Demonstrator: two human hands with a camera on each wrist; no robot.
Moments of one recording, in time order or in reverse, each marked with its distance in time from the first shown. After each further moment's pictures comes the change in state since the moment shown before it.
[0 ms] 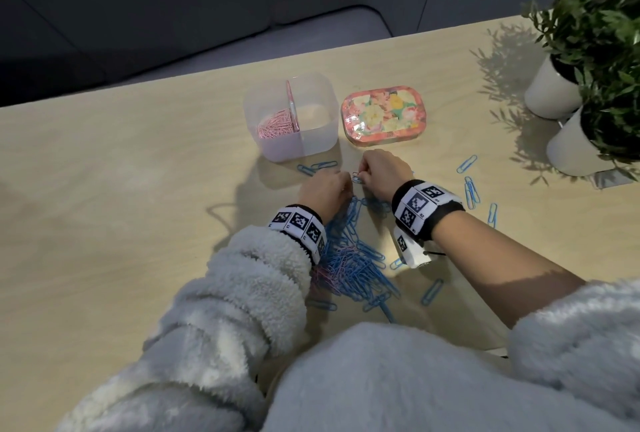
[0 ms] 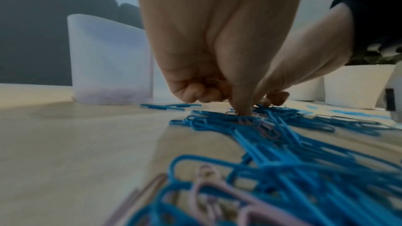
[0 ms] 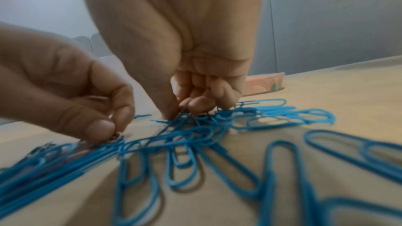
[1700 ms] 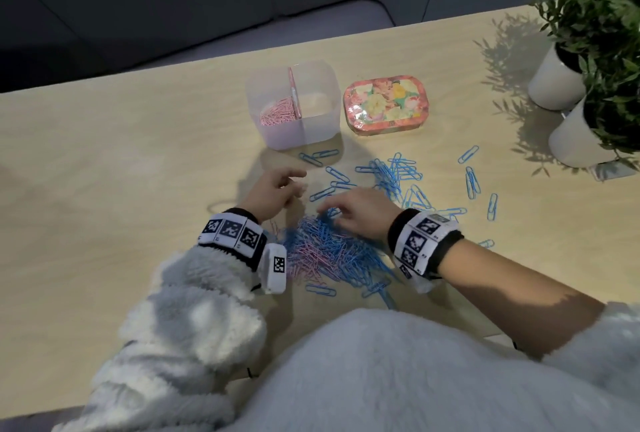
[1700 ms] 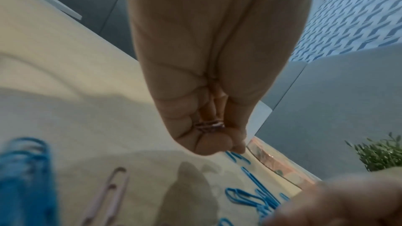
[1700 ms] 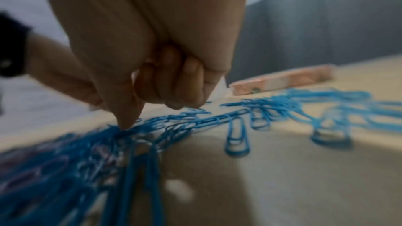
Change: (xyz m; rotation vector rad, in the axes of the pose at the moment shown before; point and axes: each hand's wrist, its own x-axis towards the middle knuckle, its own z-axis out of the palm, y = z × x) left_hand -0.058 -0.051 -0.026 -0.845 -0.001 -0.403; right_hand -0.064 -0.025 0.022 -0.011 -0.284 -0.383
